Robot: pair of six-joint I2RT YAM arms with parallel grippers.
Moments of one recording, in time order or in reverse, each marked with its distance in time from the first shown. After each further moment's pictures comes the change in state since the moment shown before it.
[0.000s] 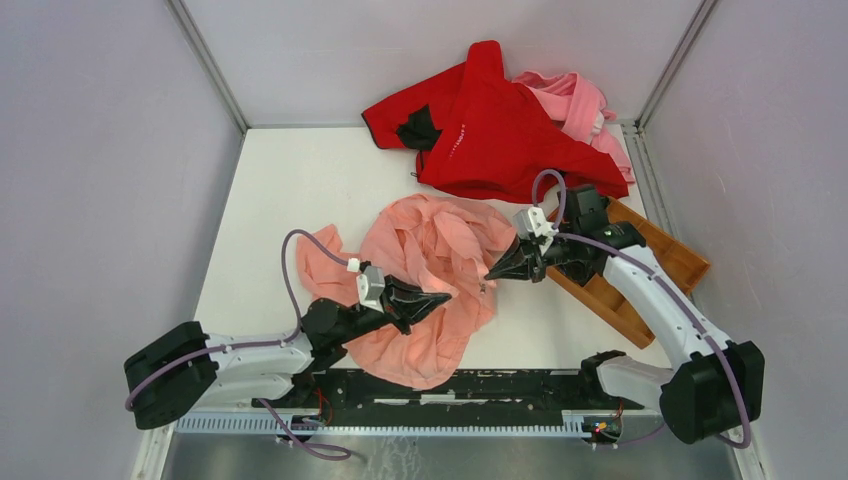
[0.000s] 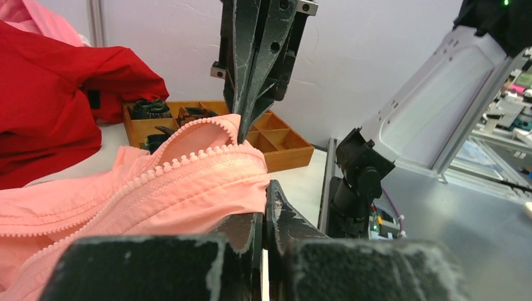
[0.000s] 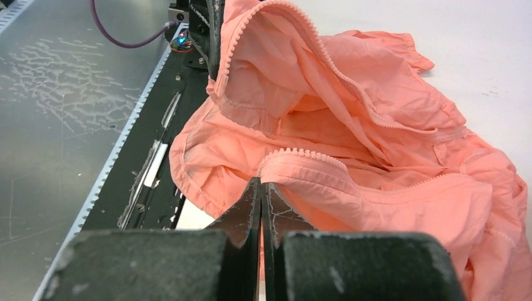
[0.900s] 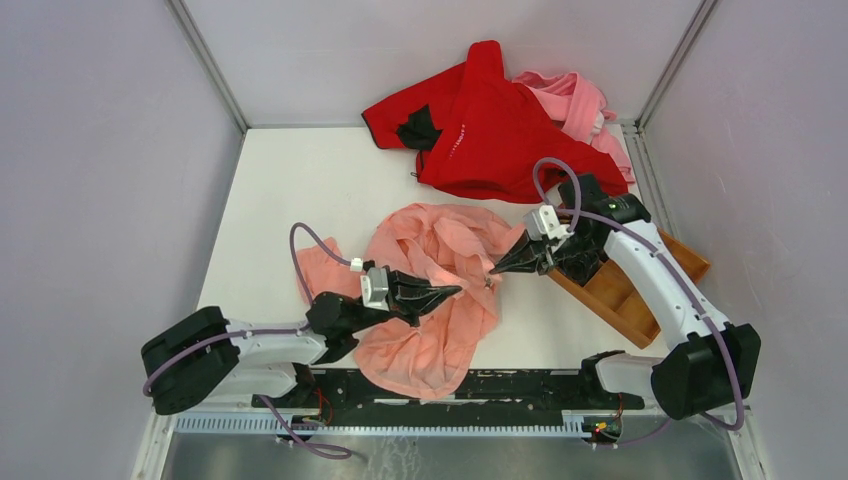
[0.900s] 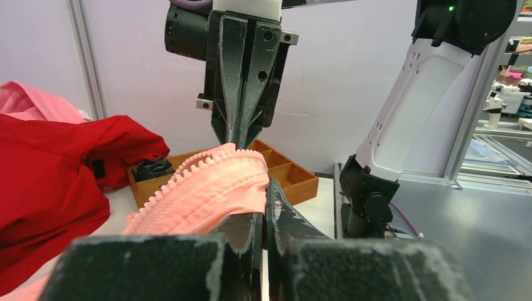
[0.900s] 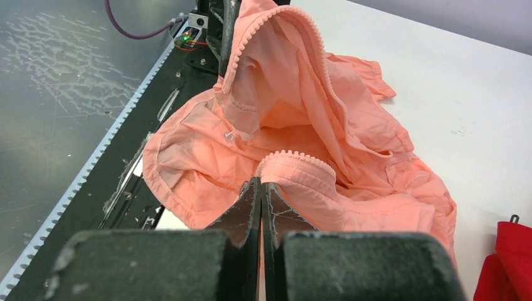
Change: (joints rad) left arm 0.011 0.141 0.087 0.174 0.107 0.119; right arm -0.031 0.132 0.238 -0.578 -0.038 -0.635
